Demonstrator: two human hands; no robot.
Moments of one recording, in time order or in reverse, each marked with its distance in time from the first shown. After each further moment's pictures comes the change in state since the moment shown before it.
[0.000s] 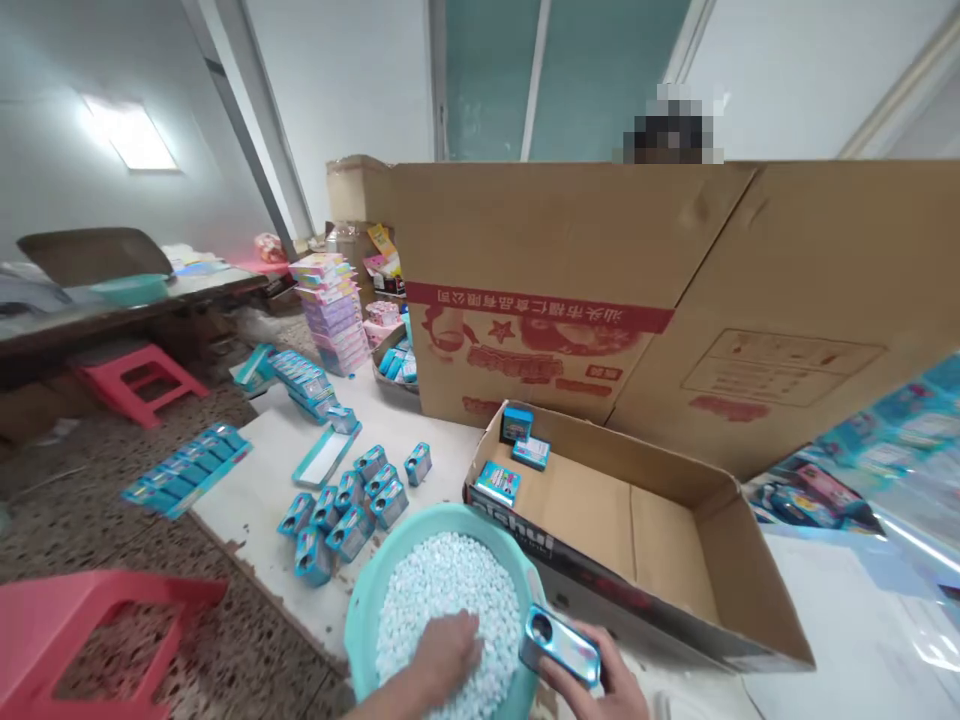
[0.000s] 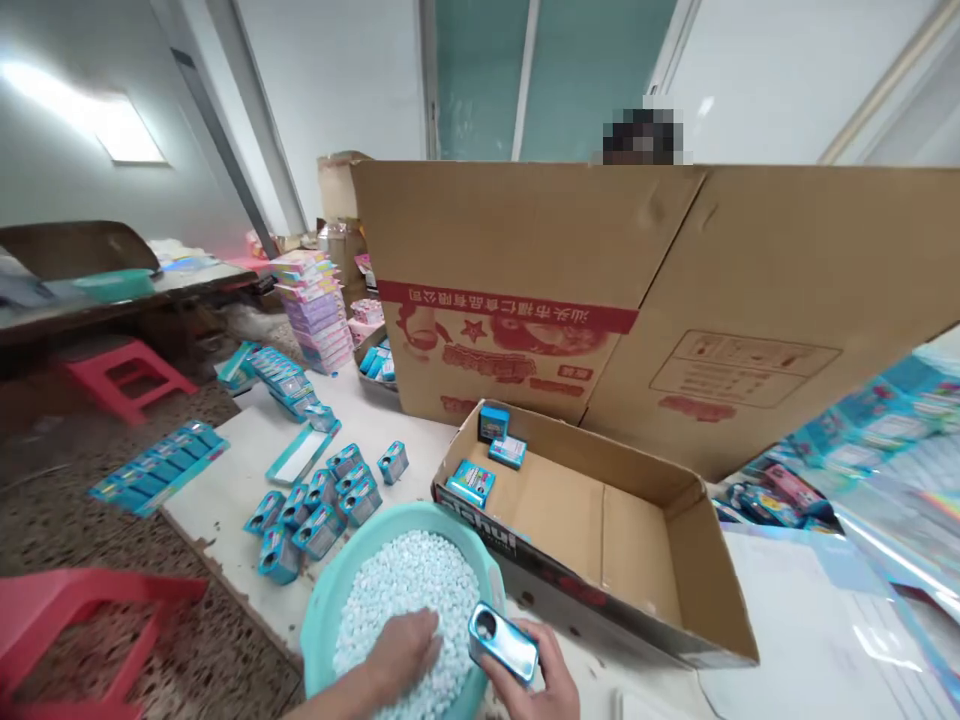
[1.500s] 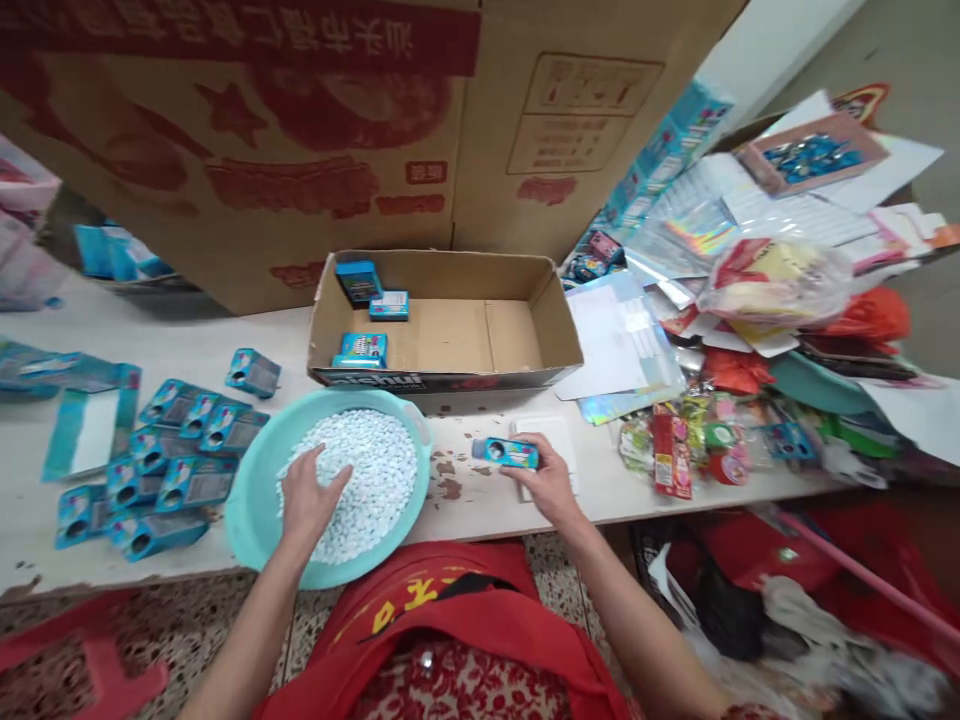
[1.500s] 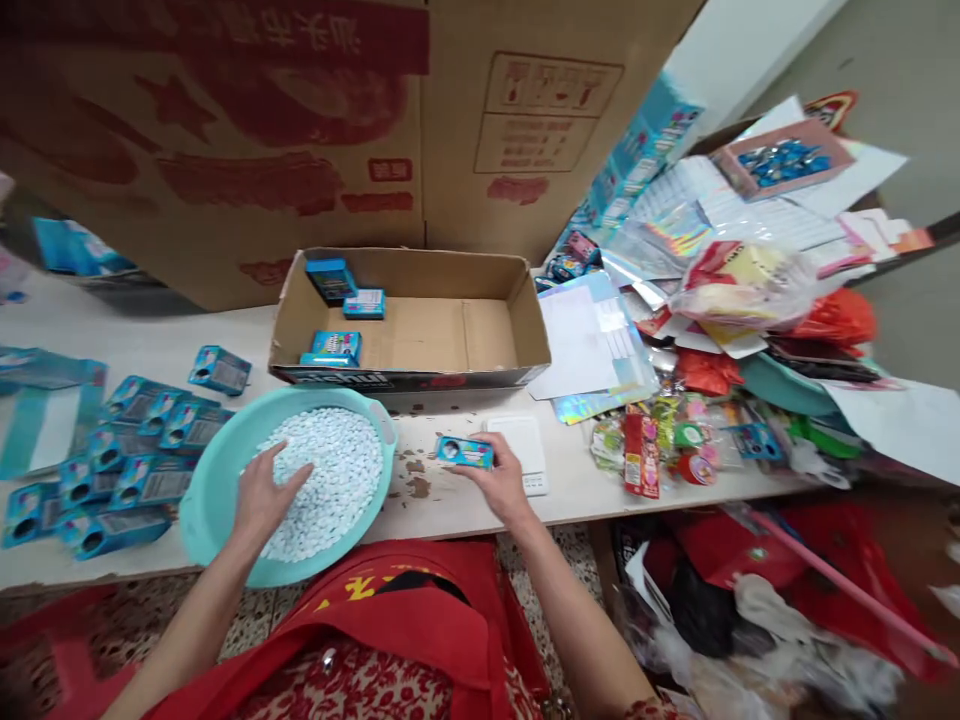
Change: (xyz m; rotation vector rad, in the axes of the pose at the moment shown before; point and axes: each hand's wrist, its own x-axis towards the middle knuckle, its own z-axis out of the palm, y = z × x) left_hand 0.020 0.027 -0.049 0.342 0.253 0.163; right_hand -0.031 0.045 -0.094 0.060 0.145 0.196
